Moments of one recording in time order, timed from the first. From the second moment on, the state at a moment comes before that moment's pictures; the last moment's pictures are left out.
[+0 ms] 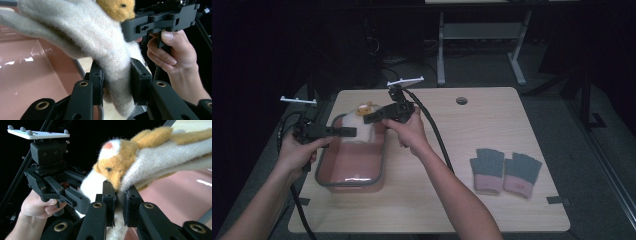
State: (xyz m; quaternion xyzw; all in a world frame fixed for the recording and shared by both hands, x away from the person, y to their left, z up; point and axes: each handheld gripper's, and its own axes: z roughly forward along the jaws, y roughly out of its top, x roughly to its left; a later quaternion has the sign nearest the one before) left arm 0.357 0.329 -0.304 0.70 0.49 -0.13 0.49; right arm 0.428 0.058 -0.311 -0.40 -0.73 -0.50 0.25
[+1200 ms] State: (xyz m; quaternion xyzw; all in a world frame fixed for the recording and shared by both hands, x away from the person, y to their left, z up) left arm 0.349 0.355 -0.355 0.70 0.54 -0.16 0.45; right arm 0.432 0.091 -0.374 -0.41 -0.72 -0.46 0.31
